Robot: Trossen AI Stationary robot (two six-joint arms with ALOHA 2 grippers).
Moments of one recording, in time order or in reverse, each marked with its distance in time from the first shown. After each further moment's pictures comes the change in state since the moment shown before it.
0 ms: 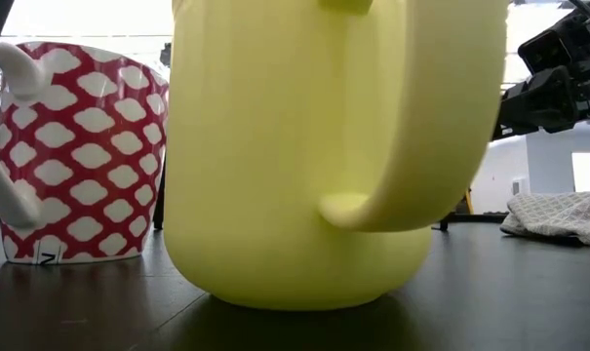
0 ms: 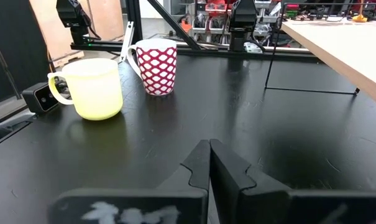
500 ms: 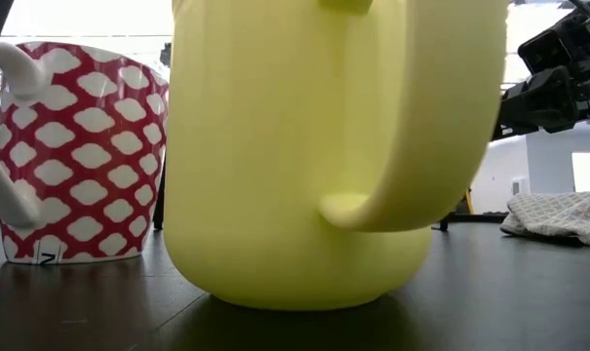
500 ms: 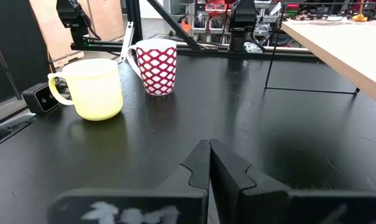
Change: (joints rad) left arm 0.000 0.000 0.000 0.074 0.003 0.024; right arm 0.000 0.000 0.000 0.000 0.000 0.003
